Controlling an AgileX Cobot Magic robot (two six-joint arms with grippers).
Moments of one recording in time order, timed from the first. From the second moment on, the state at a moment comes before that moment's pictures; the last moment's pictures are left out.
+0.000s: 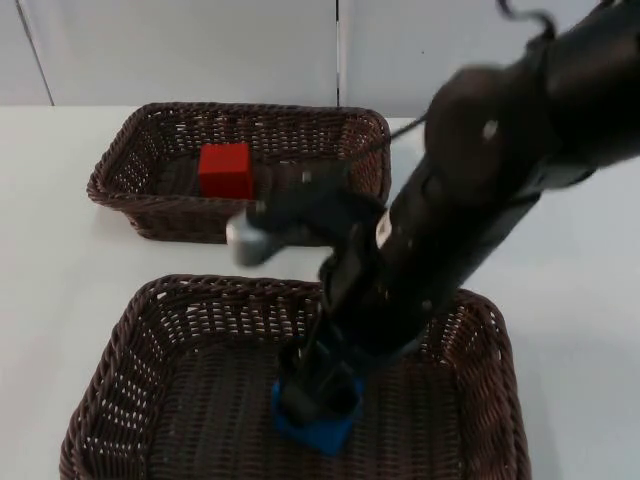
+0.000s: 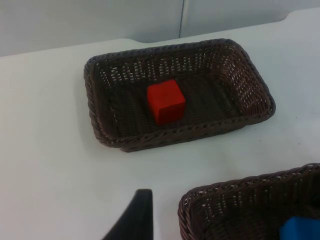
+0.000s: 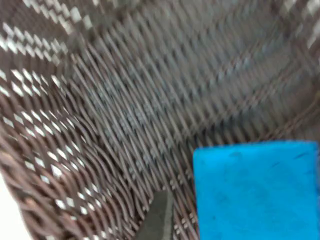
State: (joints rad) right arm 0.85 1.96 -1.19 0.30 0.48 -0.40; left arm -0.24 0.76 -0.76 -0.18 0.67 0.10
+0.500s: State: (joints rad) right arm 0.85 1.60 -1.19 0.30 0.55 -0.40; left arm -0.24 0.76 -0.76 -0.18 0.67 0.10
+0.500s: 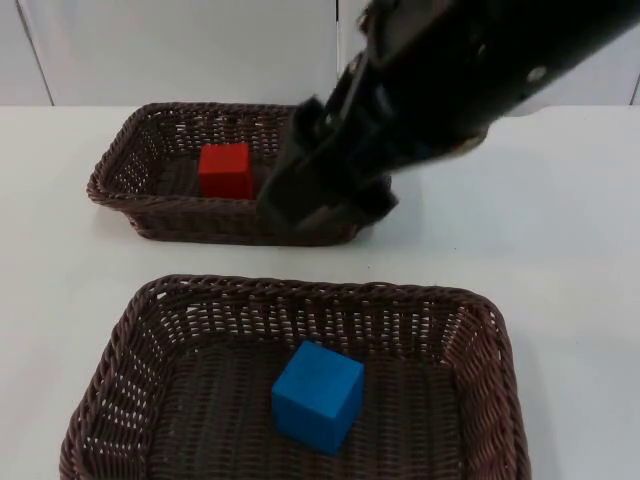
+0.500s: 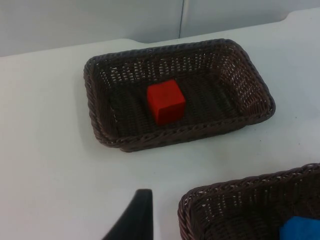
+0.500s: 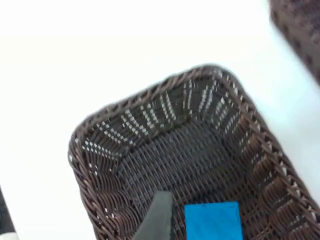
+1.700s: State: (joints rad) right arm 0.85 1.23 -0.91 0.27 0.52 -0.38; left arm -0.24 0.57 -0.76 -0.21 0.73 0.18
